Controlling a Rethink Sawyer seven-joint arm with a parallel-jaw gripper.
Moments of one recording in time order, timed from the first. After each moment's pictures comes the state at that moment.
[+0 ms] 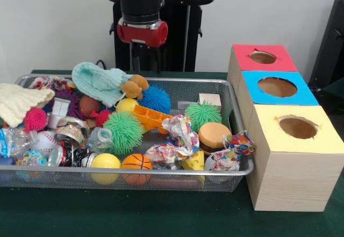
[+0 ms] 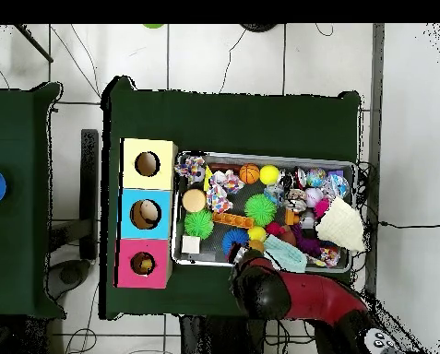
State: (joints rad) arm -0.65 -0.77 0.22 2.13 -0.40 0.15 2.14
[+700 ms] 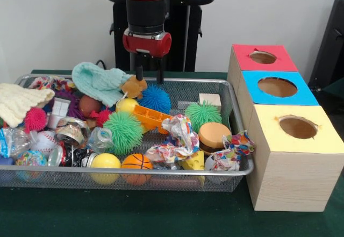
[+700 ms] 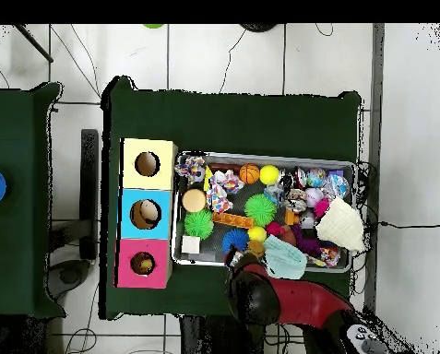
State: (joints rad) arm -0.57 -0.69 0.11 2.12 -0.40 0.03 2.14
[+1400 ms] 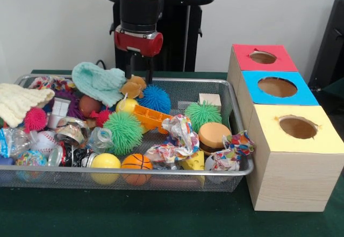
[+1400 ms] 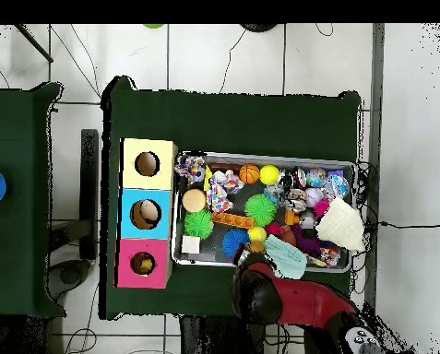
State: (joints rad) arm -0.51 -0.70 0.03 2.08 -0.40 0.03 2.14
